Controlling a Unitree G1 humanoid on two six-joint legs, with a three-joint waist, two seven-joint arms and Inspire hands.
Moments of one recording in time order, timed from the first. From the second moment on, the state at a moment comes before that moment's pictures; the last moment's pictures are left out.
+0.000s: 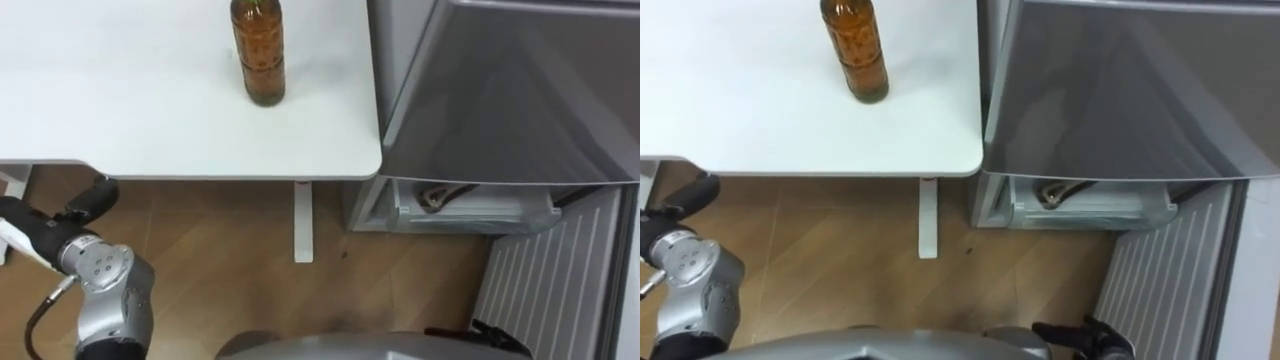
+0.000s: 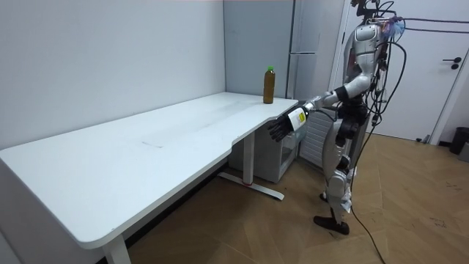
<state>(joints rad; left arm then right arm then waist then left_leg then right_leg) 0.14 0.19 0.20 0.31 -0.34 -0.09 0.74 0.08 -0.22 -0.09 1.35 0.30 -0.07 0.18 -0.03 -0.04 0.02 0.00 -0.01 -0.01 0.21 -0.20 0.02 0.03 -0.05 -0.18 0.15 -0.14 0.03</state>
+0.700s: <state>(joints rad) 0.14 0.24 0.18 0.31 -0.34 -0.04 0.69 0.08 -0.23 -0.11 1.35 0.31 -0.07 0.21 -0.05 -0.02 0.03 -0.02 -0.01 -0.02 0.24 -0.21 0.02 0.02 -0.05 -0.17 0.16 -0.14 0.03</state>
